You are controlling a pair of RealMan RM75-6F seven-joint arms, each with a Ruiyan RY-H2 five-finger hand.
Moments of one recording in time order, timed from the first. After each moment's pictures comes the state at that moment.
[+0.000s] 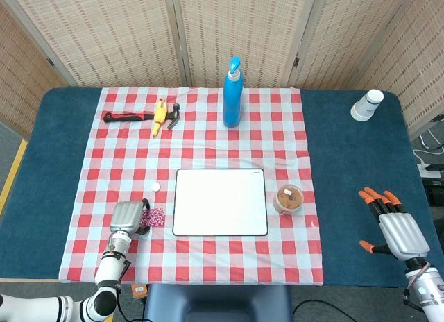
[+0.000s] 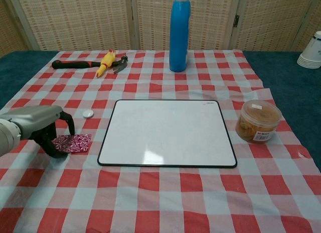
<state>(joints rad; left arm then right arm) -0.64 -1.64 -0.16 -1.63 0.64 1.21 0.80 0.17 -1.00 -0.01 -1.71 -1.47 1.26 0.02</state>
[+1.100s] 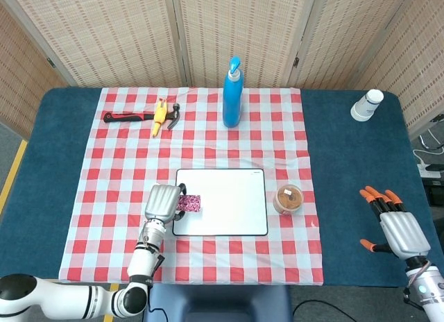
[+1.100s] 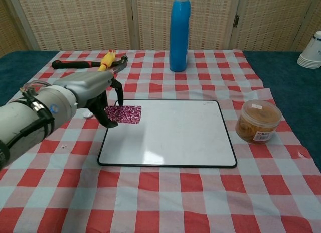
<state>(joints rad) -0.81 -1.78 -0.28 -1.67 0.68 1.31 0.92 0.17 -1.00 0.00 -1.70 -1.46 1.25 0.03</state>
